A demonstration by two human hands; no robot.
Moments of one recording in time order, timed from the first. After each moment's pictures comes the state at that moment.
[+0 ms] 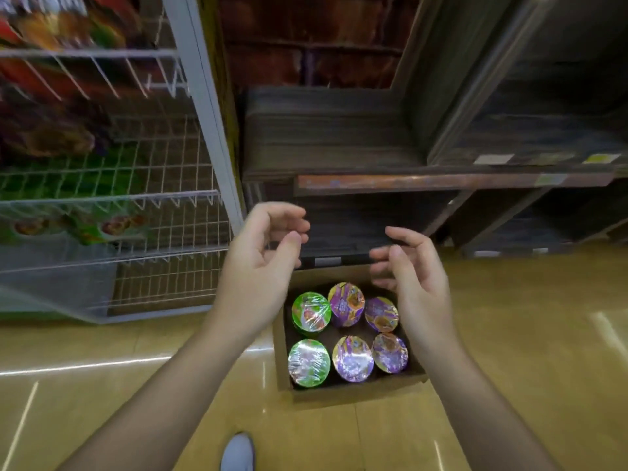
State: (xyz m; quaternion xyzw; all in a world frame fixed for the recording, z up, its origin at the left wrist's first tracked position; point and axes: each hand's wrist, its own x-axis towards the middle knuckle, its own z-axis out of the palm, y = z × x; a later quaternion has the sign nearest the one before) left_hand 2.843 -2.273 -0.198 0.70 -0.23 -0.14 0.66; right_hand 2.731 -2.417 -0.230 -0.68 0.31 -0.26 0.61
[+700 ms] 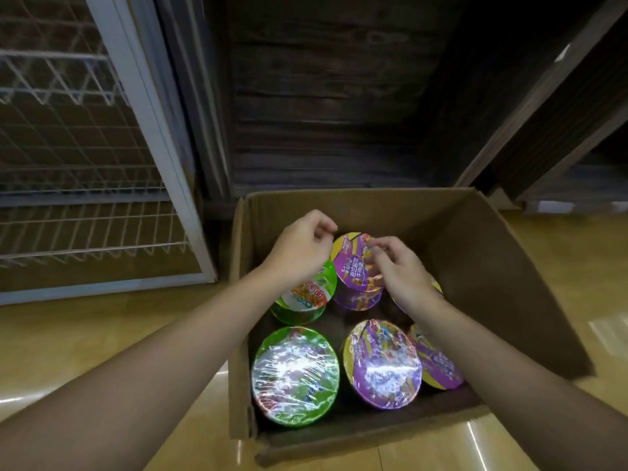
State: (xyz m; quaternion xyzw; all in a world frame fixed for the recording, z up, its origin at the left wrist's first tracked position) left_hand 2.877 -2.400 -0.708 0.79 -0.31 -0.24 0.48; right_hand 2.755 -2.533 -0.734 -0.79 0.37 -0.09 0.49
